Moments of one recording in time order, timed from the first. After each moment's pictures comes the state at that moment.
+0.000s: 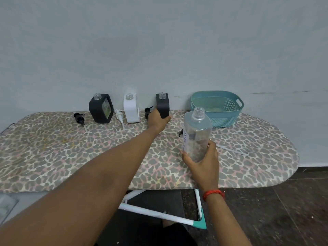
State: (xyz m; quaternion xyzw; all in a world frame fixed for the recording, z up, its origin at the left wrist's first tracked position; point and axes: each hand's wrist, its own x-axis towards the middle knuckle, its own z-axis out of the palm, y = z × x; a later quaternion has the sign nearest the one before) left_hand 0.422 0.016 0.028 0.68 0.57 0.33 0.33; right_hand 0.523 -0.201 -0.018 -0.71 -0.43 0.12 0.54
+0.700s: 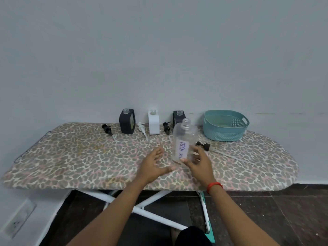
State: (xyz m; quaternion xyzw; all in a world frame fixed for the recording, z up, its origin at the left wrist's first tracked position) left_hand 0.254 -0.112 0.001 0.70 0.43 0.33 0.47; right_hand 0.464 -0.180 0.006 -0.63 -0.50 0.27 0.53
